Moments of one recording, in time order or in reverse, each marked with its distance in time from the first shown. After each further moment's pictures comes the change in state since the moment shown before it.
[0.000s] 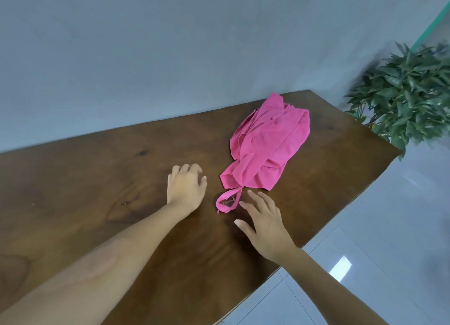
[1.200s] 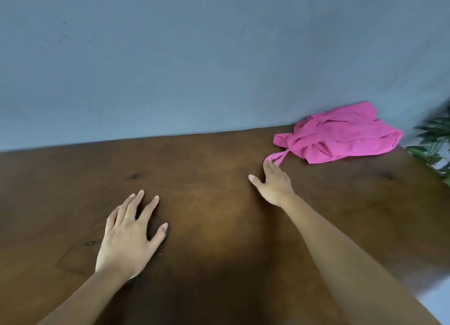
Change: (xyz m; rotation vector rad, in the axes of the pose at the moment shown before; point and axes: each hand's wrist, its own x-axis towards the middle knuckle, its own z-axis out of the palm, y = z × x) left_hand -0.004 -0.064 0.002 0.349 0.036 -0.225; right_hand 0.314 0.112 -0.003 0.000 -0.190 0.080
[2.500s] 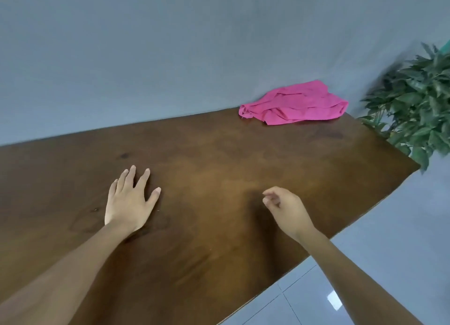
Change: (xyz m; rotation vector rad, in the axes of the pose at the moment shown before) left_hand -0.002 -0.002 0.002 -0.052 -0.027 0.067; right_hand -0.254 0.035 0.010 0.390 0.193 0.071
